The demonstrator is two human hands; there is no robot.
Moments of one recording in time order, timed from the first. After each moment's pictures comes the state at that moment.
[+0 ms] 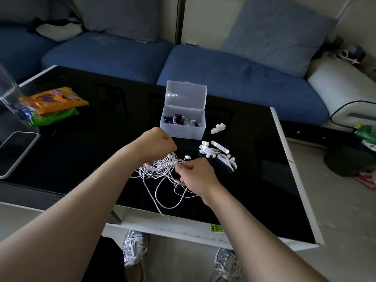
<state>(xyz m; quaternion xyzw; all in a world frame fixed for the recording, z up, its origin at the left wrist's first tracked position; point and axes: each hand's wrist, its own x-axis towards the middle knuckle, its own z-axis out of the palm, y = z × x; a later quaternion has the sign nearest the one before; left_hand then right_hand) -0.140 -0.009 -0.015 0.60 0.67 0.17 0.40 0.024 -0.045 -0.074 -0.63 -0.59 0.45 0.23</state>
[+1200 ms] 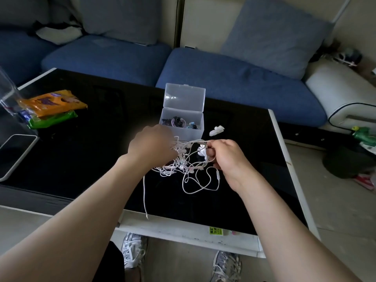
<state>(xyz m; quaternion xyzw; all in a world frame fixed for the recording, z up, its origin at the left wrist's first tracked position) -0.133 -0.012 -0.020 0.67 0.70 0.17 0.17 0.069 -0.016 -0.022 -0.64 -0.47 0.49 0.36</state>
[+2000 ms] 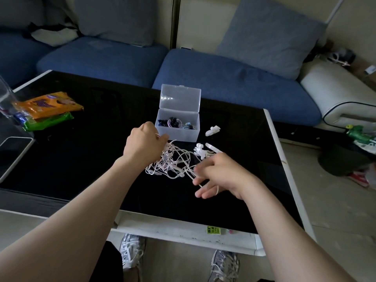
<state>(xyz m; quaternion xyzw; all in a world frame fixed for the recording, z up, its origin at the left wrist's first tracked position) -0.134 0.003 -0.037 0.58 0.75 0.26 0.18 0.086 -0.044 -0.013 -0.63 -0.51 0.57 0.14</state>
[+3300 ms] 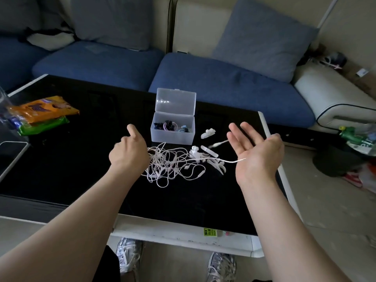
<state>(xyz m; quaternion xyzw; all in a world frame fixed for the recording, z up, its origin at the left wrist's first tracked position) -0.133 -0.013 -0.033 0.55 0.82 0.12 0.11 0.099 -0.047 0.039 -0.41 -0.11 0.47 0.78</state>
